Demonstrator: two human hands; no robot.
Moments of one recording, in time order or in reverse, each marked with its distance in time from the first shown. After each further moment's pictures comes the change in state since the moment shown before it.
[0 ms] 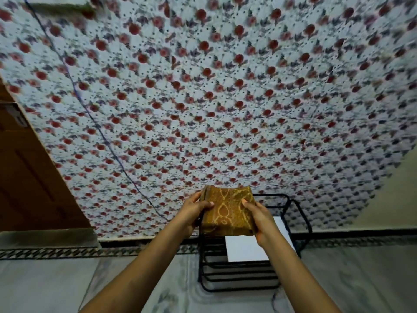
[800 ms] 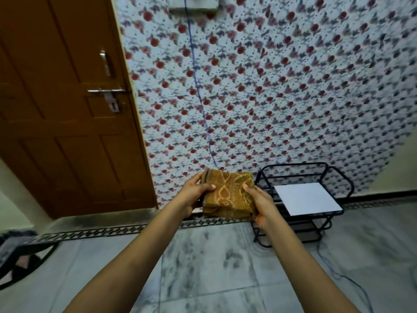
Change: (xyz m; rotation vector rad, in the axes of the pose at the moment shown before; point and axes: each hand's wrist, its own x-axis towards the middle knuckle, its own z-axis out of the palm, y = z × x) left_hand -0.222 0.025 -0.437 0.068 -0.103 0.027; right_hand -0.251 0.220 0.371 0.051 0.066 -0.069
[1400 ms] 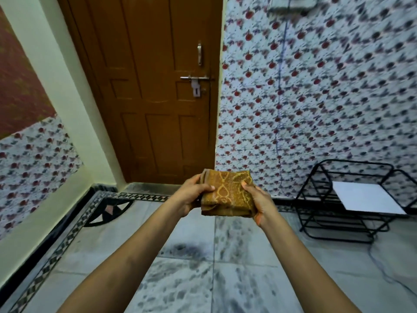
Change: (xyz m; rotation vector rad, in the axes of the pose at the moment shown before) left_hand -0.236 -0.043 -0.248 0.011 0.135 -0.018; right_hand -0.199 0.152 0.194 -0.088 -0.156 0.079
